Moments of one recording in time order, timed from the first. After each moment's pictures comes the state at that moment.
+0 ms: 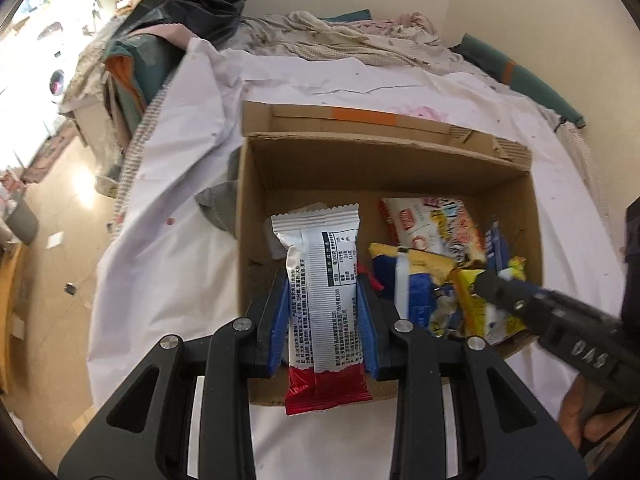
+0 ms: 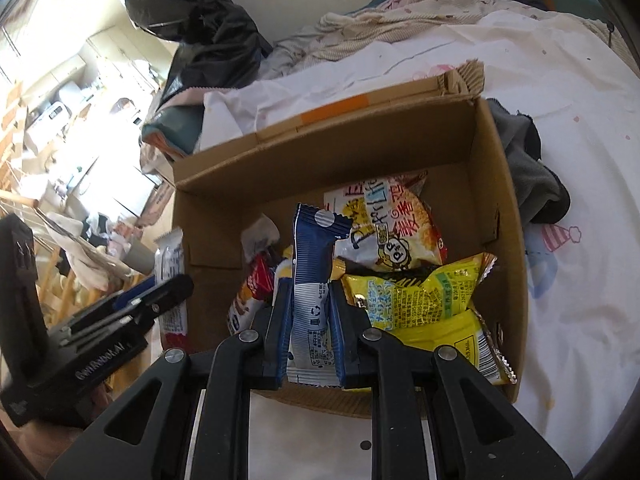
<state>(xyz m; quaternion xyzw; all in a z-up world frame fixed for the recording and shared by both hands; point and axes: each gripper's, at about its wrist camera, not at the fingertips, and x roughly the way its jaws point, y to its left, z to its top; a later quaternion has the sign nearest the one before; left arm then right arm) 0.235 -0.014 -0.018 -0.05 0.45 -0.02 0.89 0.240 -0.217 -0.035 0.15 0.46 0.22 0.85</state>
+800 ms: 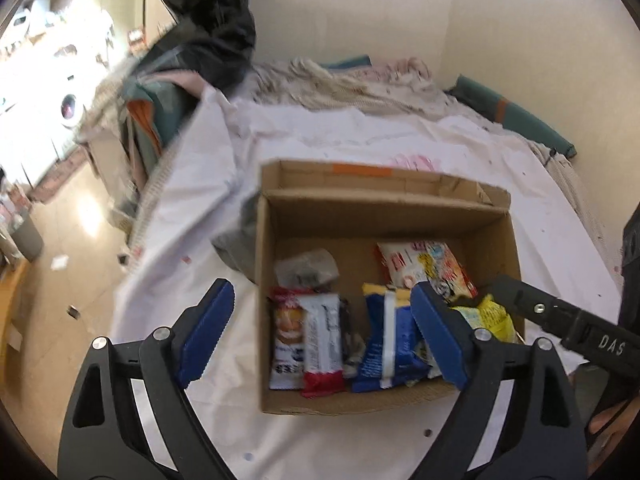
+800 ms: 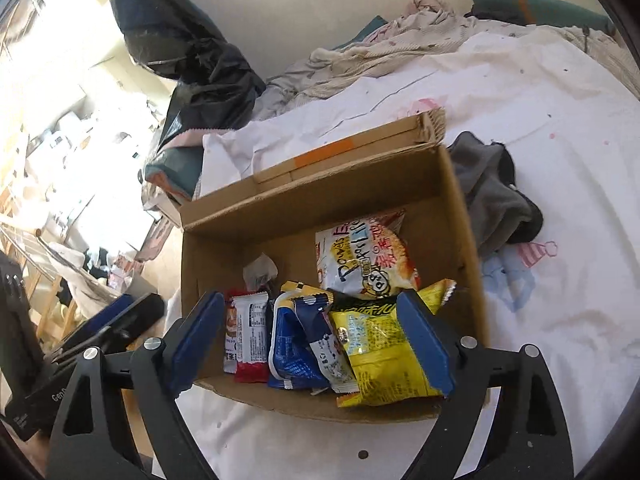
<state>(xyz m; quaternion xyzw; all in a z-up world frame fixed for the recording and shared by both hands) 0.203 -0.007 0.021 -0.05 0.36 0.00 0.93 0.223 -0.247 -0.008 0.19 0.40 0.20 0.87</state>
